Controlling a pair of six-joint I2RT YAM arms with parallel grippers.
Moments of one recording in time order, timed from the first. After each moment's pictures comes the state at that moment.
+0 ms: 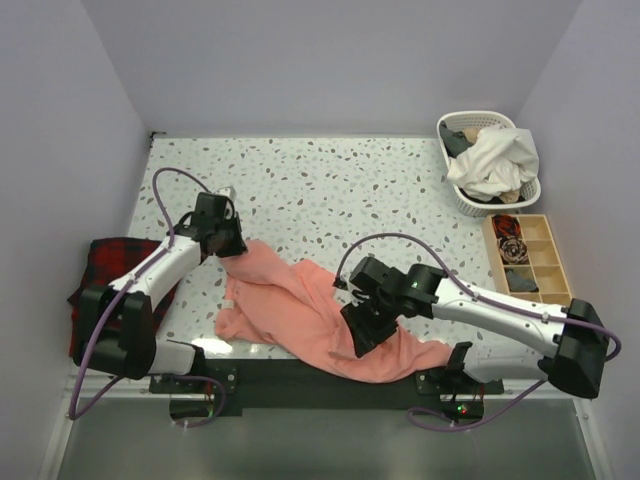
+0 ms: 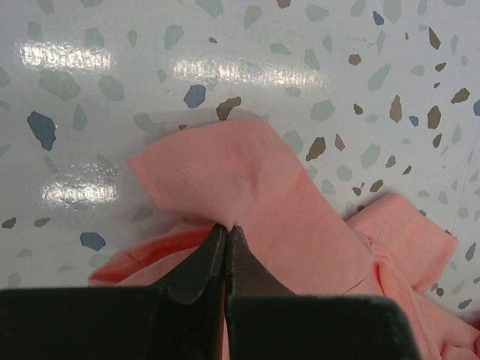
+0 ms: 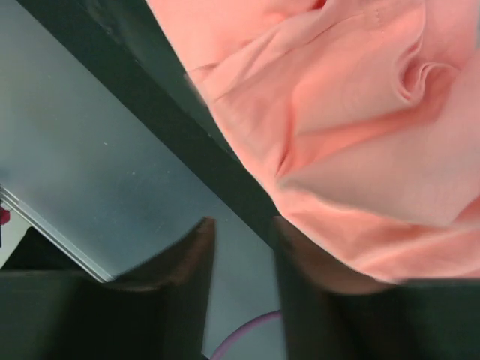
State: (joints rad) left arm -0.20 1.37 0.81 -0.38 0.08 -0.39; right arm 1.05 1.21 0.85 -0.87 -0.32 0.47
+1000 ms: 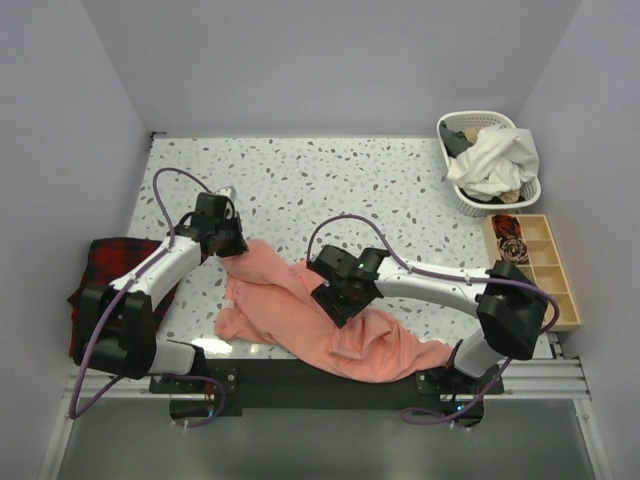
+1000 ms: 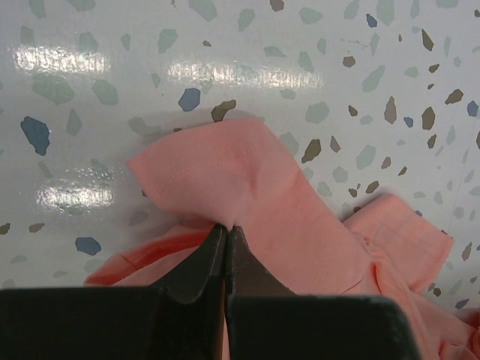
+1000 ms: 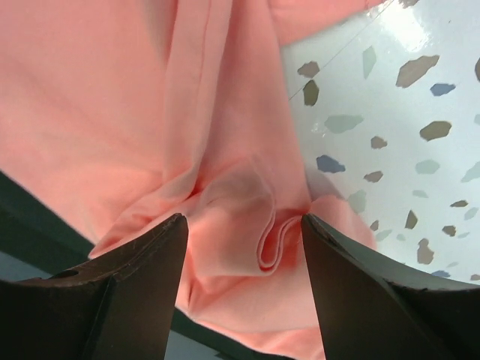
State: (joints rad) left arm -0.20 1.37 0.81 -0.36 0.09 -0.39; right arm 1.05 1.56 1.07 -0.81 0.03 0.34
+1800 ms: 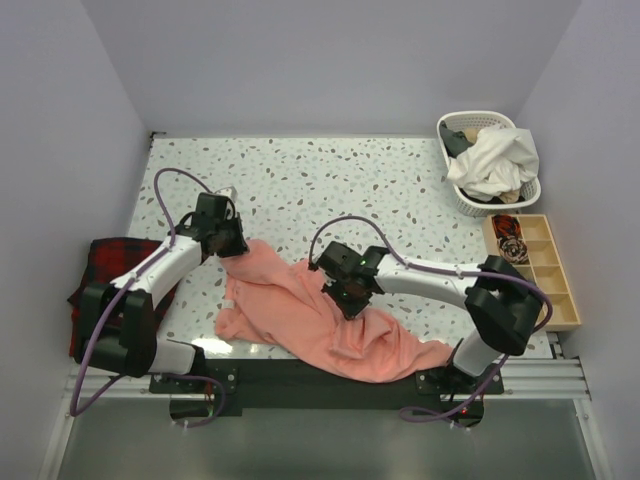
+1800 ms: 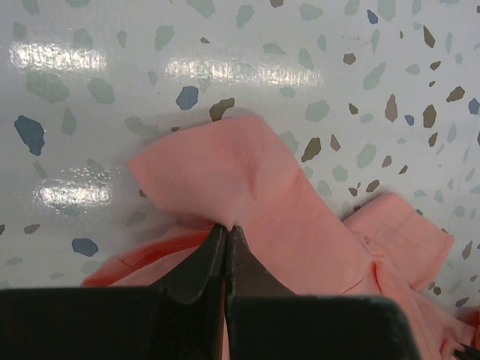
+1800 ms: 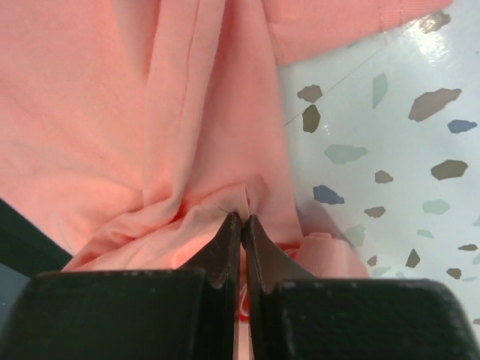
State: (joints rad) left arm -0.20 1.38 0.80 -0.36 0.09 -0.39; right arm 0.98 1.63 1.01 -0.70 -0.05 0.23
